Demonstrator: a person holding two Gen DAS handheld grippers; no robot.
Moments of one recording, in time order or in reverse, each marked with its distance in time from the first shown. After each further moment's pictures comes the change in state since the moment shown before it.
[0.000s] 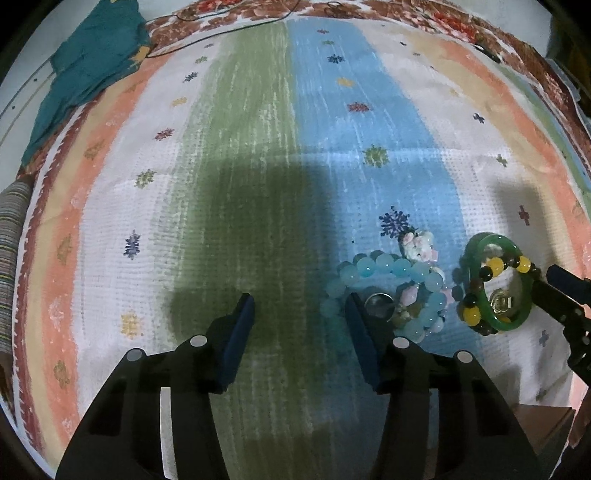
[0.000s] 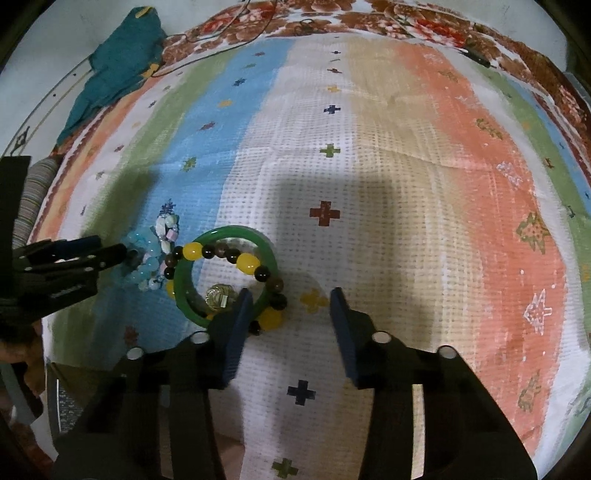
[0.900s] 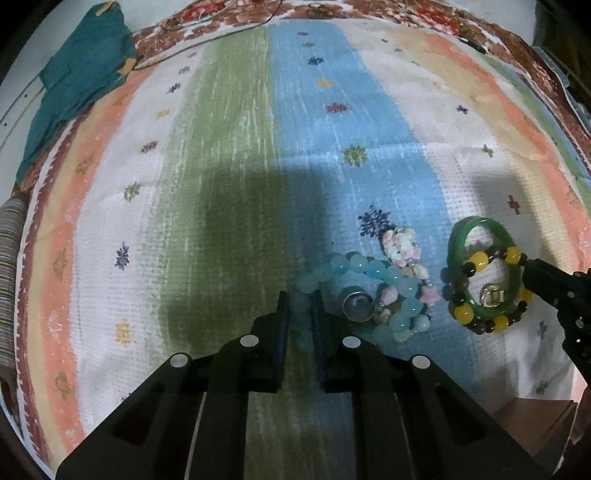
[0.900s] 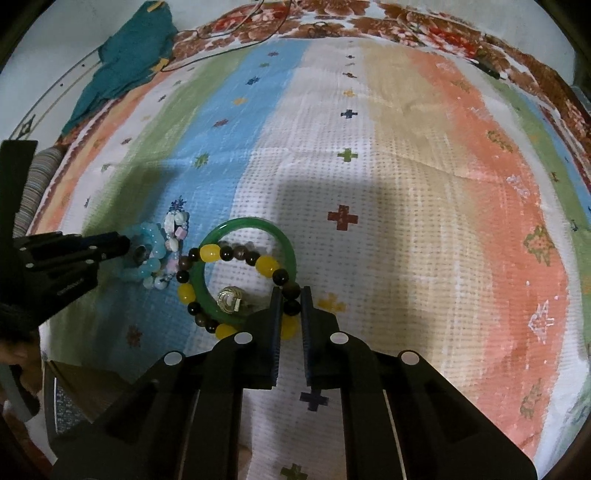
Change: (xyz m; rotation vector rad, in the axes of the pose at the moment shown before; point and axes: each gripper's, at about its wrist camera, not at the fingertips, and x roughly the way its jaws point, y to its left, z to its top) left arm -0.008 -0.012 0.001 0.053 -0.025 -0.003; right arm 0.002 0.011 0.000 -0.042 -0.016 -0.013
